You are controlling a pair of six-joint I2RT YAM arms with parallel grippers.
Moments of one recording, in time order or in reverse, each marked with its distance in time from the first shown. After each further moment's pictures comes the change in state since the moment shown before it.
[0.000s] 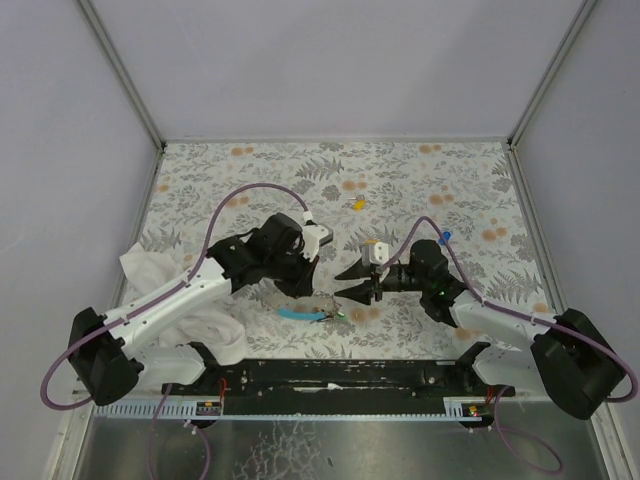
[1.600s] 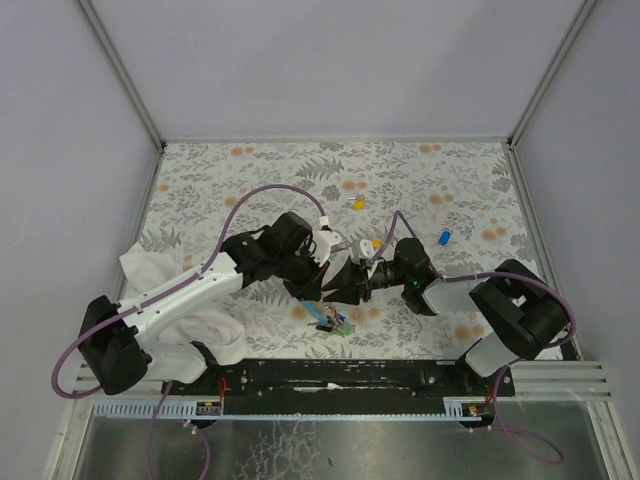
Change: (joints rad) left arm -0.019 0.080 0.041 0.005 0.122 0.121; right arm 0.007 0.394 0.037 0.457 -0.225 0.207
